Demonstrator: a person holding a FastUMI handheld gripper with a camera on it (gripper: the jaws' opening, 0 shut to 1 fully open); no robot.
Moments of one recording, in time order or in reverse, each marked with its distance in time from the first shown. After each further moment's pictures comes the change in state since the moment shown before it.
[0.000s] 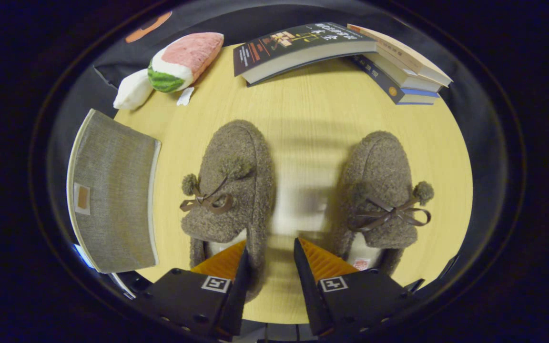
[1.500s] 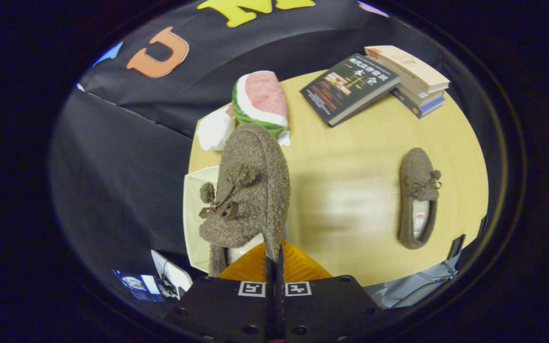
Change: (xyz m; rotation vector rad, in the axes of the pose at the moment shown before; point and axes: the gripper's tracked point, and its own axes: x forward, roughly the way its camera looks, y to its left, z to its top) arm -0.187 0.191 0.013 0.132 -0.074 0.322
